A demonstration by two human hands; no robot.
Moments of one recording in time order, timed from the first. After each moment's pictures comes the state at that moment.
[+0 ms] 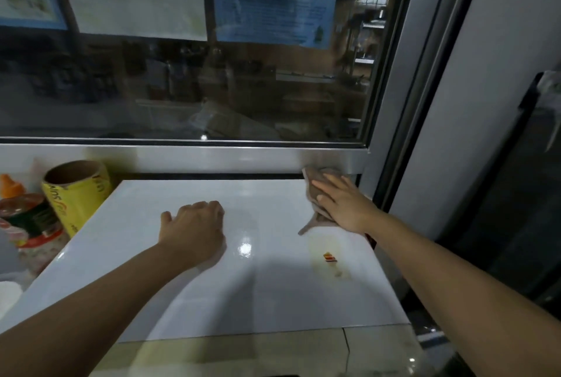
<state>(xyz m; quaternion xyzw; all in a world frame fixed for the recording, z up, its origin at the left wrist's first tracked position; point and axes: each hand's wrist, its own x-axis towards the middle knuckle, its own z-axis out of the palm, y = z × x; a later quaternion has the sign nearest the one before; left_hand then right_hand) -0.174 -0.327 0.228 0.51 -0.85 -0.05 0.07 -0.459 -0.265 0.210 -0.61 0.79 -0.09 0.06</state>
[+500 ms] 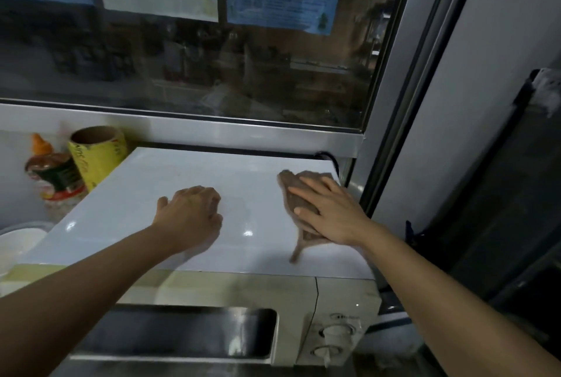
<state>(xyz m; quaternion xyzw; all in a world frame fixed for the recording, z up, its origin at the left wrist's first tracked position) -0.159 -0.279 0.222 0.51 -0.85 -0.07 0.09 -0.415 -0.196 0.216 -0.70 0.71 -0.06 0.03</state>
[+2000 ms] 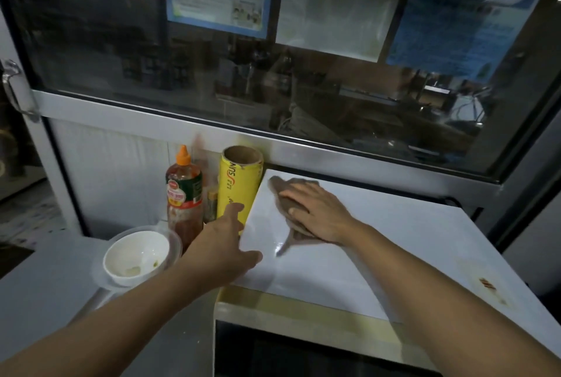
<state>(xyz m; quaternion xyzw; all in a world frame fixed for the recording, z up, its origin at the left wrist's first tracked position) 0.040 -0.343 0.202 0.52 -0.78 -0.26 0.24 -0.190 -0.371 0.213 -0.80 0.59 -0.11 0.01</state>
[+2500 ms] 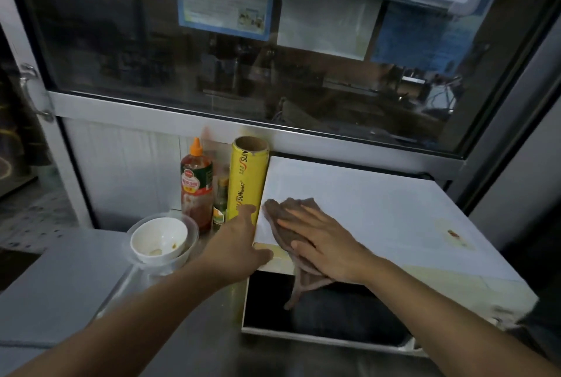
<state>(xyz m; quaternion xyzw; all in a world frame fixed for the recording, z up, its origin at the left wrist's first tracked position) 0.084 -0.287 0.211 0.45 -0.81 -0.30 0.24 -0.116 -0.243 0.214 -0.84 0.54 -0.09 0.01</state>
